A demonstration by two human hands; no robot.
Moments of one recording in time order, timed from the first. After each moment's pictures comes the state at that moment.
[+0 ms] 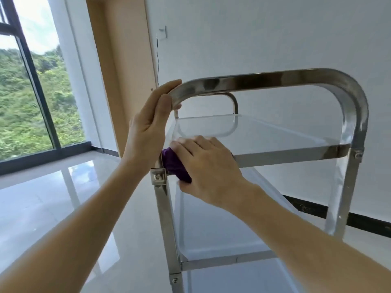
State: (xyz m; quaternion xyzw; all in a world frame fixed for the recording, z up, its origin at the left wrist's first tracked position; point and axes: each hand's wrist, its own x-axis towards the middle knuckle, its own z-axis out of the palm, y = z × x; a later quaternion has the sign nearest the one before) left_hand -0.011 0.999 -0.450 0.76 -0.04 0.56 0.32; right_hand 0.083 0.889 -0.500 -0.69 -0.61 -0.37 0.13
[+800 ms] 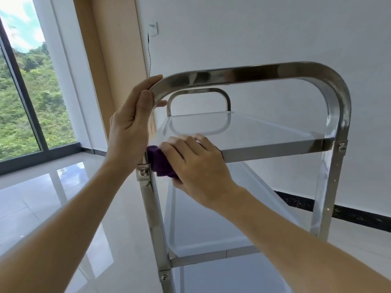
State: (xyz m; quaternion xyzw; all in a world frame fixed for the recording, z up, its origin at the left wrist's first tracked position) left_hand -0.012 1.037 -0.457 0.76 -0.06 0.59 0.28; right_hand 0.090 0.923 -0.524 -0.62 -0.59 -0.49 0.17
